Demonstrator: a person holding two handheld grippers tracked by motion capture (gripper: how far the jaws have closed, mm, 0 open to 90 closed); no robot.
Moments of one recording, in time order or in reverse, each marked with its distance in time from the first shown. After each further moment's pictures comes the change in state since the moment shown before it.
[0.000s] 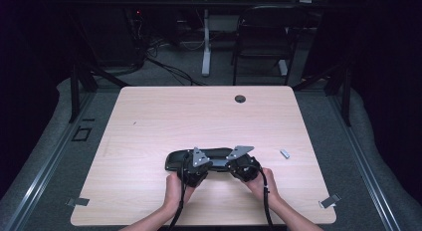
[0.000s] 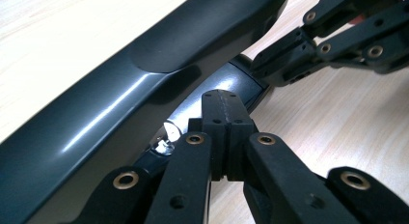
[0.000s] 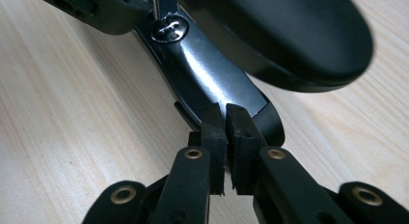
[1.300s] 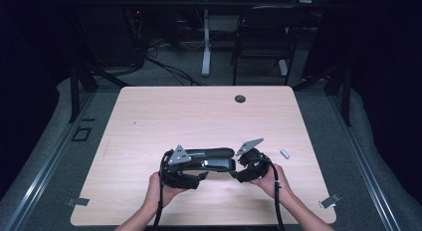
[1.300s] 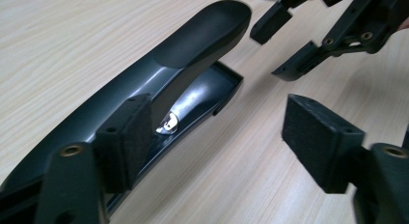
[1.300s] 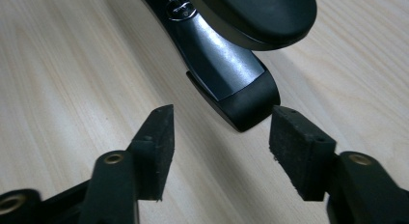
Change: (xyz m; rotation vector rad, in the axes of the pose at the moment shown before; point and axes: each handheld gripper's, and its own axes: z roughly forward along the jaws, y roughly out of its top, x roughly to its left) left arm 0.026 -0.004 -0.053 -0.057 -0.163 -0.009; right arm -0.020 0.001 -0.029 0.079 0.127 0.041
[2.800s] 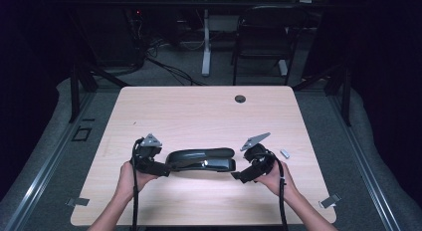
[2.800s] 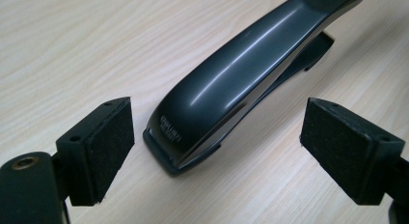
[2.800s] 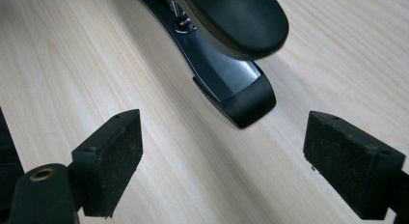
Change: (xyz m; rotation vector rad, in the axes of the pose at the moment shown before) left arm 0.074 -0.013 -0.038 0.146 0.103 -0.112; right arm -0.007 0.004 -0.021 -0.011 0.048 0.041
